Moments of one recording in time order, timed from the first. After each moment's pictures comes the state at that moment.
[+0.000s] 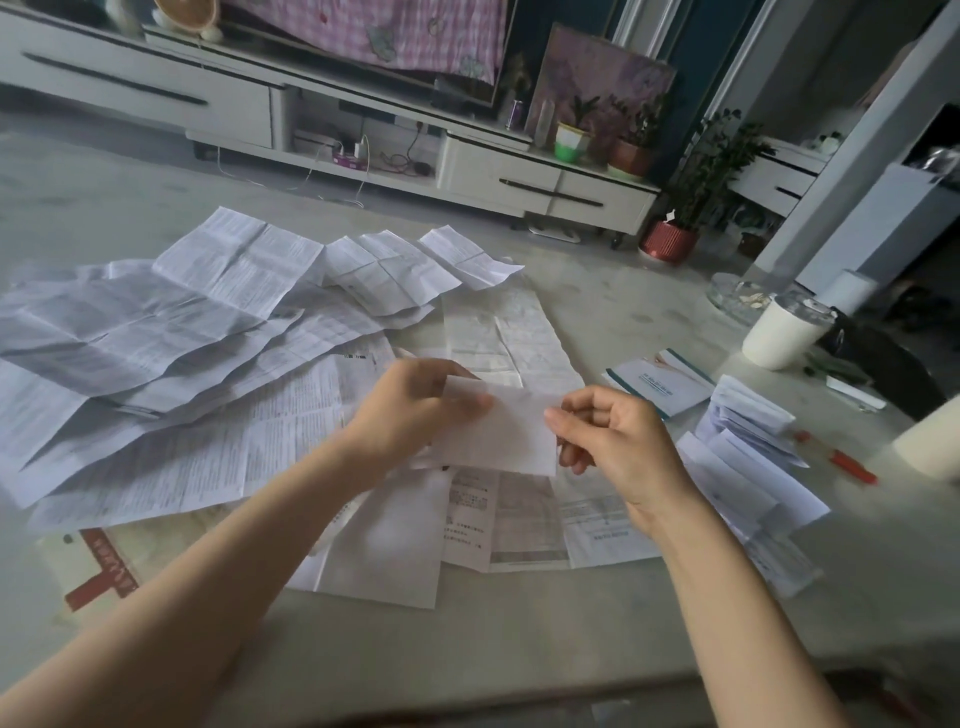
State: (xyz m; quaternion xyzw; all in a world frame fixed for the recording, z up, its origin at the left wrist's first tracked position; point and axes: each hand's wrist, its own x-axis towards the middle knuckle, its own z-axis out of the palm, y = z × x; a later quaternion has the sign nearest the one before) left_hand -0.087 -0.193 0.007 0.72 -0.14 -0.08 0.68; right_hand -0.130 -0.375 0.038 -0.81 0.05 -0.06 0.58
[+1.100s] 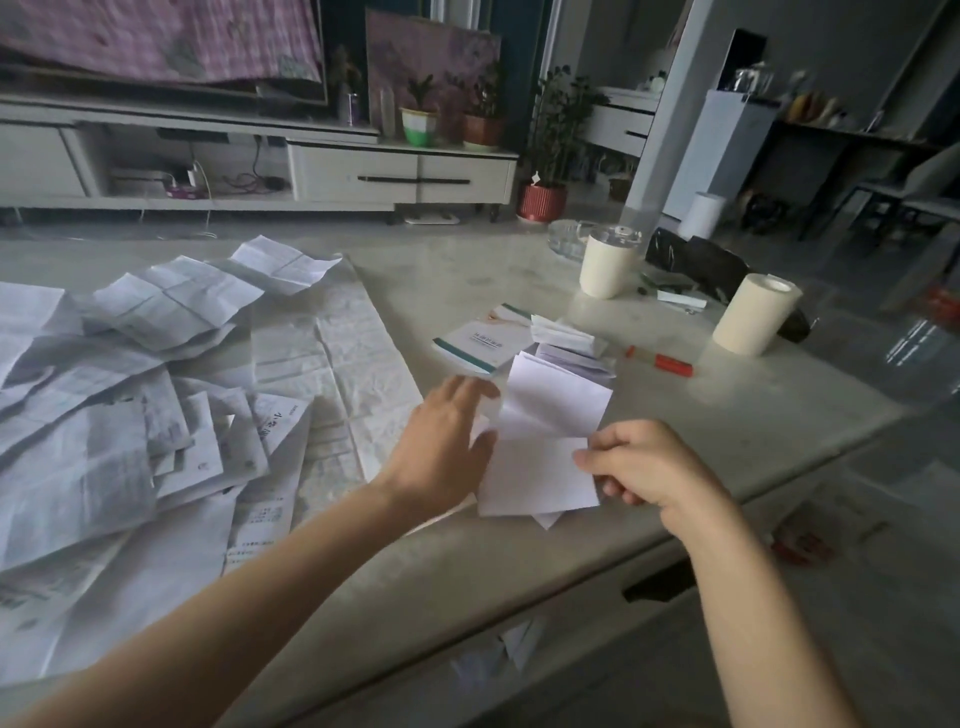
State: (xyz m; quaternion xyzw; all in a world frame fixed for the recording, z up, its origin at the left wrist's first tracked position) left_hand -0.120 -0.369 -0.005 0.85 -0.36 0.07 0.37; right_hand -0.210 -0.536 0.022 -0.83 0.30 -0.05 0.47
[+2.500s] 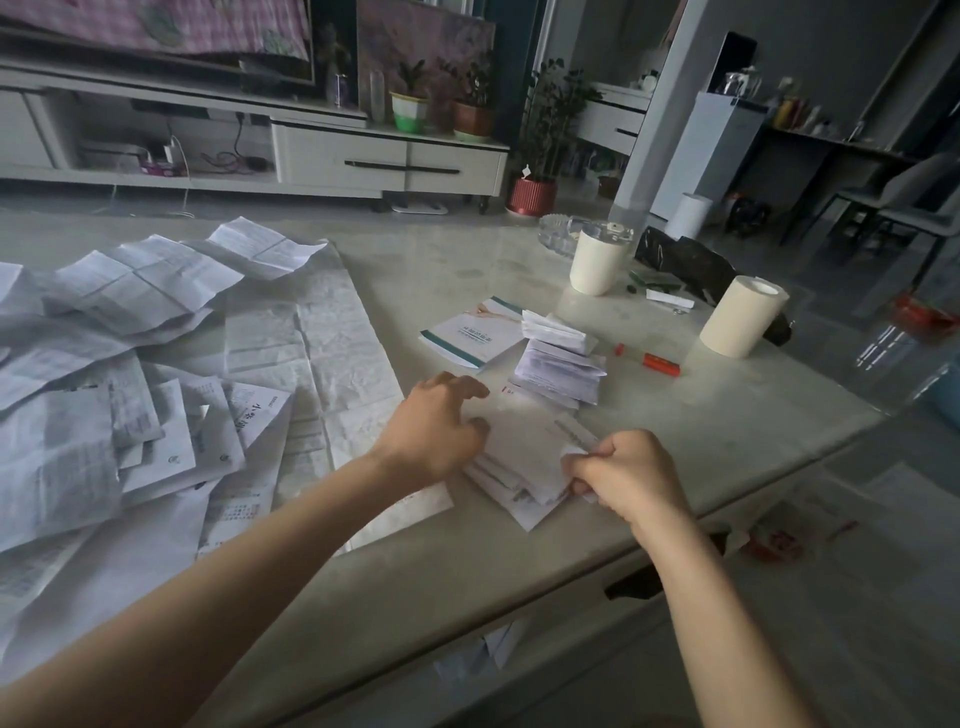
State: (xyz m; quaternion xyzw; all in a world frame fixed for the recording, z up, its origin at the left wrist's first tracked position) left_hand -0.109 -0.378 0.003 0.87 -0.30 -0.05 0.39; right_hand -0.207 -0.534 0.005 -0.85 0.37 -0.10 0.36
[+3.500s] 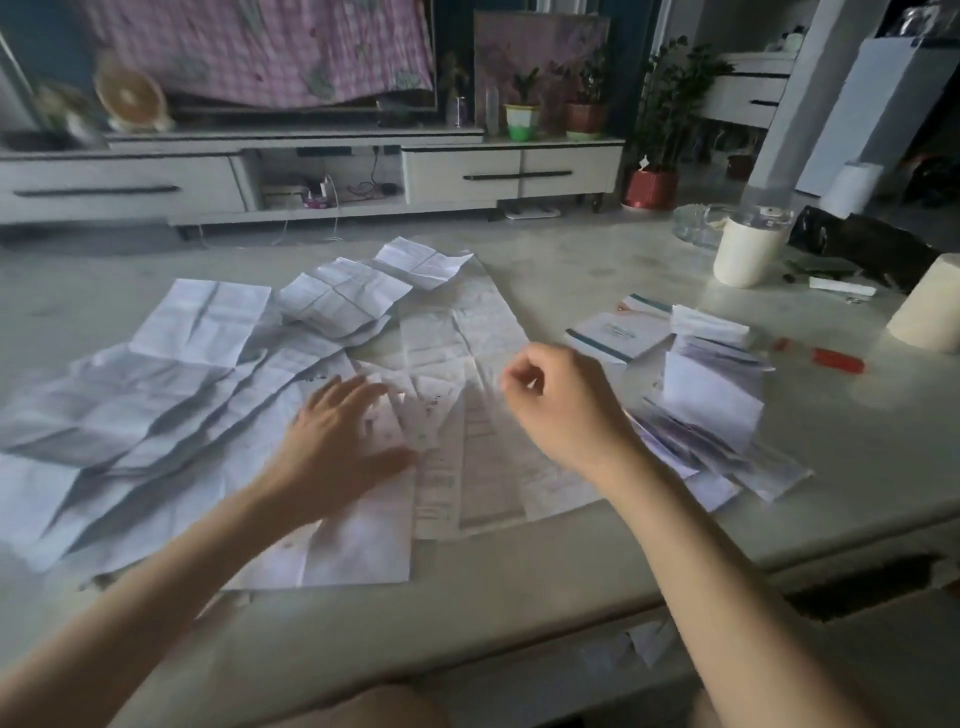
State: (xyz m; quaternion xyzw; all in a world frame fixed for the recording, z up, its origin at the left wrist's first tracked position) left_hand -0.109 -0.183 0.002 0.95 -0.19 0.05 0.23; right_hand -0.146 -0.385 0.037 -0.92 -0.01 -0.20 0.34
